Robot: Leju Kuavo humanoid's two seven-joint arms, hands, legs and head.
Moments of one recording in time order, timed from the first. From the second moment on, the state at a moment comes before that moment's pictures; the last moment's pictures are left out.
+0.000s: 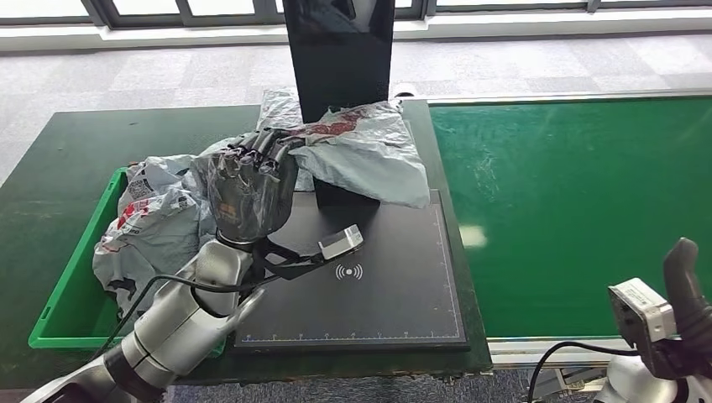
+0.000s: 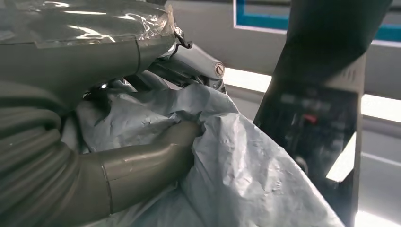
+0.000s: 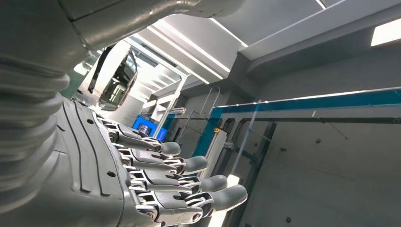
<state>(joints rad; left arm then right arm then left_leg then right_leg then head) -0.55 0.09 -0.73 -1.46 -1.54 0.70 0.54 -0.14 0.32 -0.59 -1.84 0.86 -0.70 -0.70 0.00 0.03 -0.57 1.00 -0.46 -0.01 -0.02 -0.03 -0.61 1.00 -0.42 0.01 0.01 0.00</state>
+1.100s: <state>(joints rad) -0.32 -0.27 0.25 -1.34 -1.54 0.70 -0.03 -0.13 0.32 -0.59 -1.84 0.85 -0.70 -0.70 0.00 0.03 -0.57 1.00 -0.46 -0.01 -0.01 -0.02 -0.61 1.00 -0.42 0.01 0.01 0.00</state>
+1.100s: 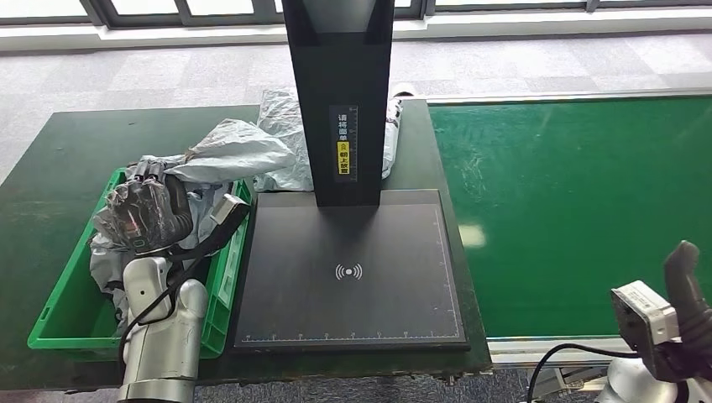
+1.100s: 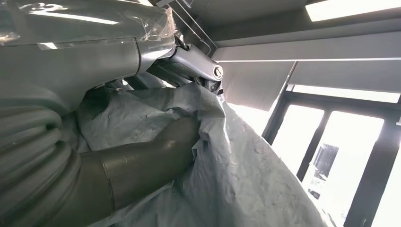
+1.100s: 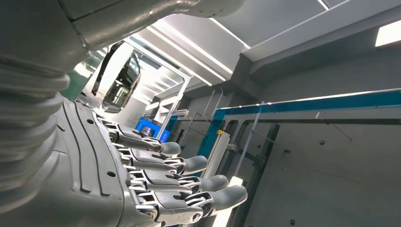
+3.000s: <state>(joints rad) -0.46 -0.34 0.96 -1.28 -1.18 0.70 -0.57 -0.13 0.32 -0.62 -1.78 0.87 -0.70 -0.70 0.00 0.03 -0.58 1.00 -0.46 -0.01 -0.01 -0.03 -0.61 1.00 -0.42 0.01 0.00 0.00</state>
